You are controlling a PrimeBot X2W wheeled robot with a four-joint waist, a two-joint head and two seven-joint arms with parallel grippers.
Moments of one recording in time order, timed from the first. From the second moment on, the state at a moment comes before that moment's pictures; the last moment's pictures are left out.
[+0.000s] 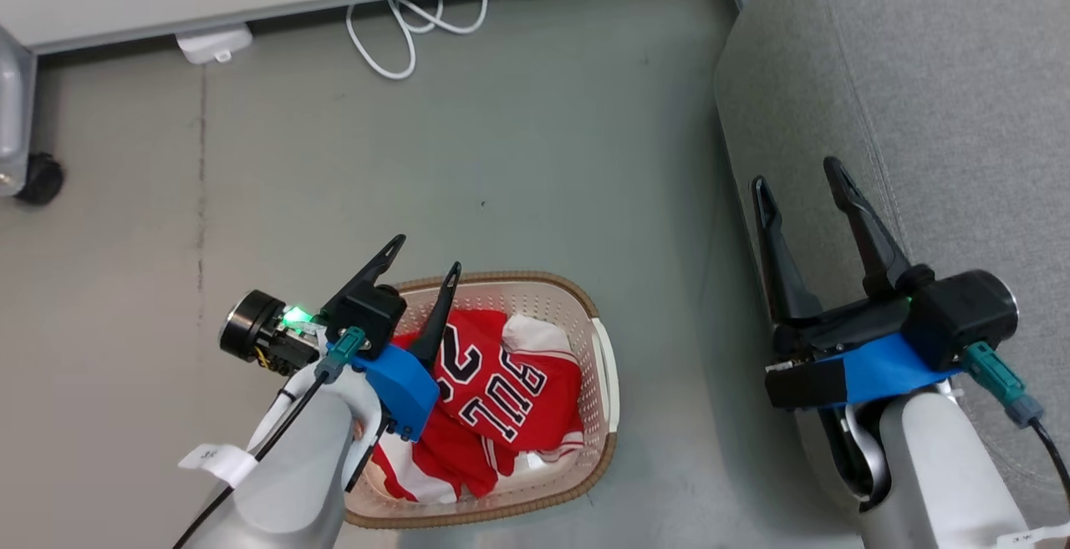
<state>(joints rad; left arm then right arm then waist) -0.52 0.14 -0.44 0.73 -0.07 -0.13 -0.26 -0.31 -0.05 0.09 0.16 0.08 0.13 -0.26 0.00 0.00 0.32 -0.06</state>
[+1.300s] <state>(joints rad) -0.98 0.24 -0.92 1.28 -0.24 -0.13 -0.13 -0.50 -0.05 0.08 -0.02 0.05 0.13 -0.26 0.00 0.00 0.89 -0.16</state>
